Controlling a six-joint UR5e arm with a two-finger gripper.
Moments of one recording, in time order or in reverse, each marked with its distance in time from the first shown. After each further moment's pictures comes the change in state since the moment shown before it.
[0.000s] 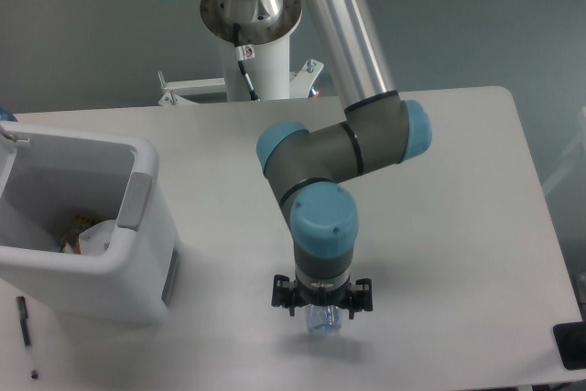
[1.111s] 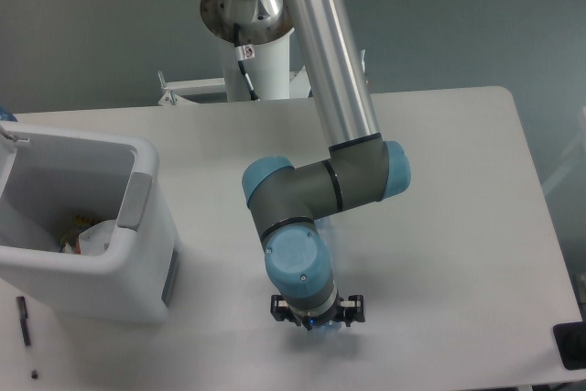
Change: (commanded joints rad) arm -0.028 -0.060 0.034 0.000 0.098 -0.066
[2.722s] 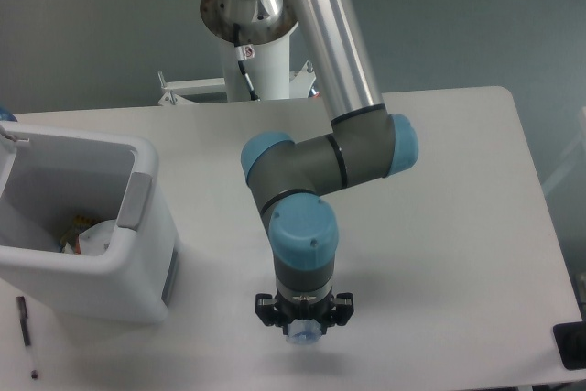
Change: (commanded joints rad) arm 0.046 0.144 0.000 -0.002 -0.351 -0.028
